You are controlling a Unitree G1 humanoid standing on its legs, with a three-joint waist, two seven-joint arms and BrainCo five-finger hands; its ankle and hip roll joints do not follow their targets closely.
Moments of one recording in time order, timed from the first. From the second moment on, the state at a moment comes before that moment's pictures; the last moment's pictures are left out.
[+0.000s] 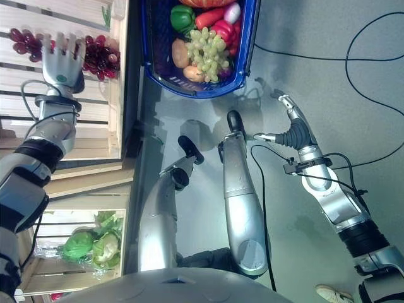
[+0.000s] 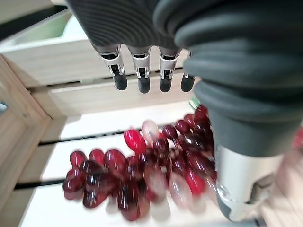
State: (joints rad) left arm -0.98 0.81 -0.79 0.90 0.92 0.45 0.51; right arm -0.14 -0.82 0.27 -0.01 0.03 -0.24 -0.29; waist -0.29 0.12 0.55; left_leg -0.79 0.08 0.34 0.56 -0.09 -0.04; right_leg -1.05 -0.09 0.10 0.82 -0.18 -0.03
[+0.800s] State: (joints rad) left arm -1.20 0.75 -0.83 1.05 0.82 0.59 0.36; right arm -0.25 -0.82 0.29 0.01 0.02 -0.23 -0.34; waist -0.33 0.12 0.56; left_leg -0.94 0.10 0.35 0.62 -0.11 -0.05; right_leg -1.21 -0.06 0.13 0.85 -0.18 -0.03
